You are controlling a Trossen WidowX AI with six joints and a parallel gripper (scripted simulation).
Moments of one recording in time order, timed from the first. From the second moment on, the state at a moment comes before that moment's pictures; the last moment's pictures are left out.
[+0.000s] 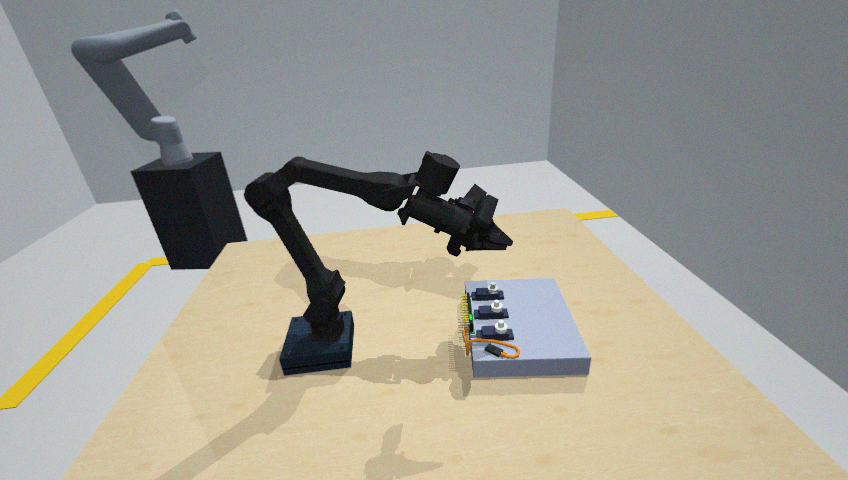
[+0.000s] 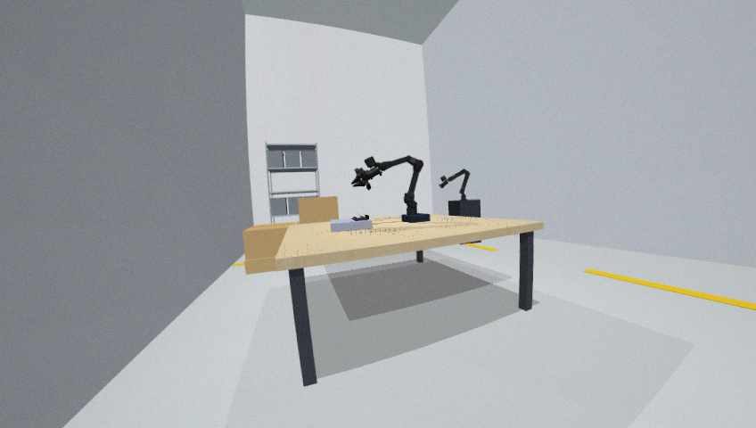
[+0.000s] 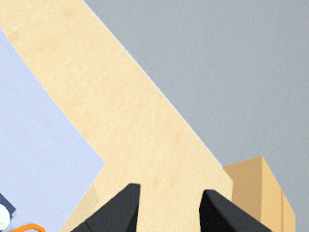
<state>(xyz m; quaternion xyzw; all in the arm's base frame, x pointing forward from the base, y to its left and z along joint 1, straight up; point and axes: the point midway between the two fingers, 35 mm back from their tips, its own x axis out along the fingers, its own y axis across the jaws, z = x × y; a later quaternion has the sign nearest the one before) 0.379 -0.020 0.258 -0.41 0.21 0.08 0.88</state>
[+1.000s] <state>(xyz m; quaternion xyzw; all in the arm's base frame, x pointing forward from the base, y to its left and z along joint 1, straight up) 0.404 -0.047 0.168 -0.67 0.33 0.35 0.56</state>
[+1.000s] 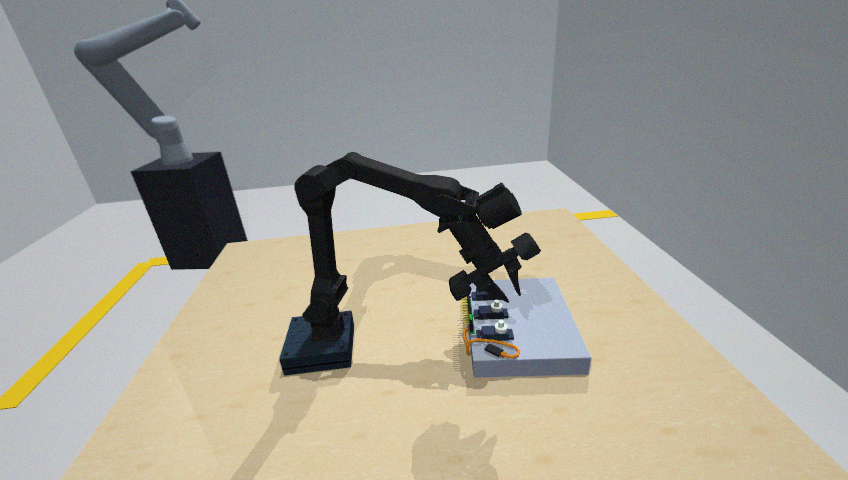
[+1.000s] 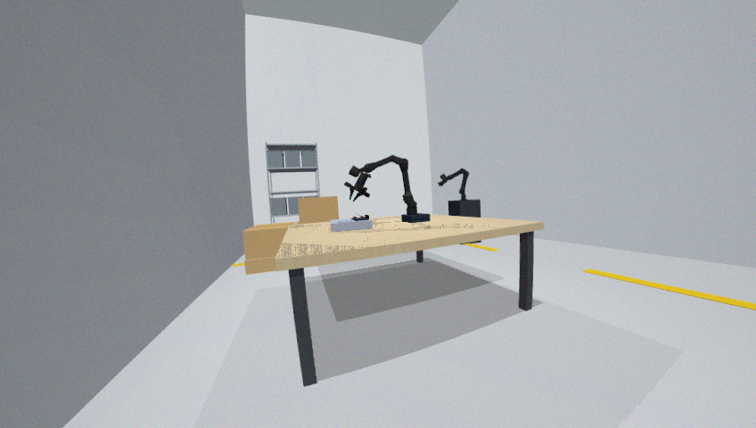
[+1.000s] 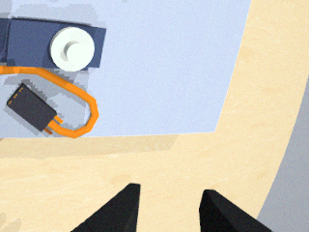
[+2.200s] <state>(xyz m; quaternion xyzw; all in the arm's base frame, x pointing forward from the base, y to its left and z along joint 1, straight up) 0.392 -0.069 0.087 -0.69 0.21 0.65 0.23</state>
